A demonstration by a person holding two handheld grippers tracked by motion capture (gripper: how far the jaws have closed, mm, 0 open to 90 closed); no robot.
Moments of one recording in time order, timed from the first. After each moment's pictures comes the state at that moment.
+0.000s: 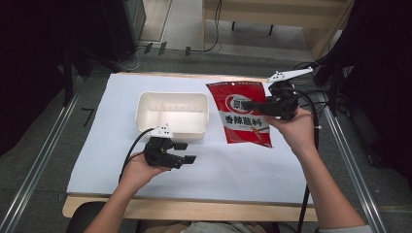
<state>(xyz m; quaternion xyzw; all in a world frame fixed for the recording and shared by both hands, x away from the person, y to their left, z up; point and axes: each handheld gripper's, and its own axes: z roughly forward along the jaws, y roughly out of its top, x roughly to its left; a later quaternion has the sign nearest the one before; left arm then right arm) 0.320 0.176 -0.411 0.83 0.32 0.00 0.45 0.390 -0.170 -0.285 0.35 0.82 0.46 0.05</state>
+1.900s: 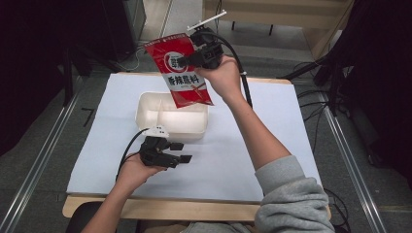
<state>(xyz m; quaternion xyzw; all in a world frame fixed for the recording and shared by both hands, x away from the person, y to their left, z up) 0.321 0.188 -0.413 0.83 0.33 -0.01 0.45 0.489 0.007 -0.228 0.31 0.83 0.45 0.05</state>
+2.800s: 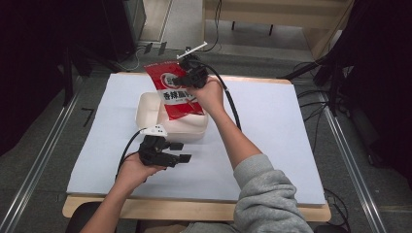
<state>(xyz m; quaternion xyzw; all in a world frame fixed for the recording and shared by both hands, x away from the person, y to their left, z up) 0.322 0.190 -0.414 0.82 0.33 -0.02 0.46 0.518 0.039 -0.326 0.32 0.85 0.42 0.06</state>
